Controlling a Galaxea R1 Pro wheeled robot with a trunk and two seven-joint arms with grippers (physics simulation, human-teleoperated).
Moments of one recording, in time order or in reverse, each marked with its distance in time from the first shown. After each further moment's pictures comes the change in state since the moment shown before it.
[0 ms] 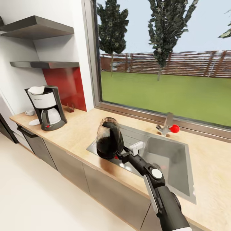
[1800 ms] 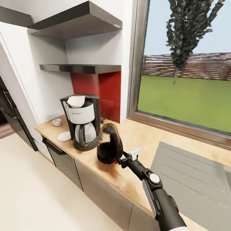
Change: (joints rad) left arm 0.001 0.000 0.000 0.005 -0.002 -0.004 0.000; right arm 0.000 0.000 -0.014 0.135 0.000 -0.096 -0.005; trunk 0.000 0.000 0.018
